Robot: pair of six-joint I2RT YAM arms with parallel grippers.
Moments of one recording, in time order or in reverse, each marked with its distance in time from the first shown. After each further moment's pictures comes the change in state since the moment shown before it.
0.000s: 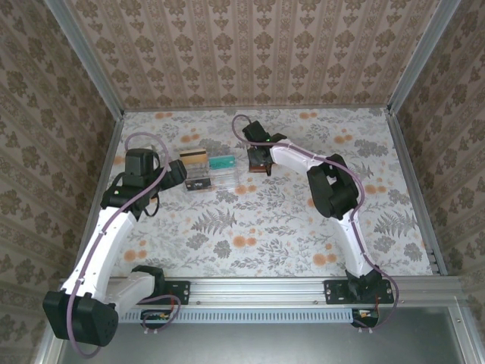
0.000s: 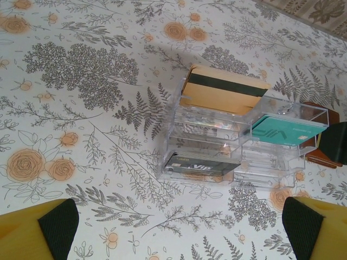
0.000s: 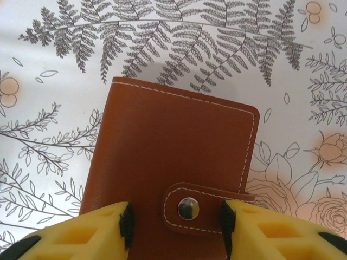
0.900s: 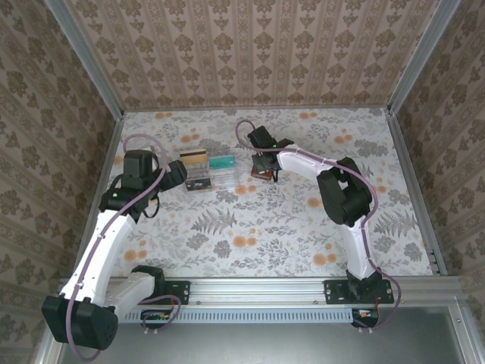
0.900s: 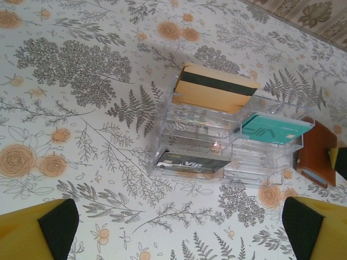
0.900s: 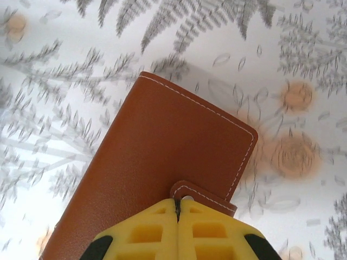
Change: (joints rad) left arm -0.001 -0.025 -0.010 -0.001 0.031 -0.027; right arm 0.024 -0.200 -0.259 0.056 0.000 -0.037
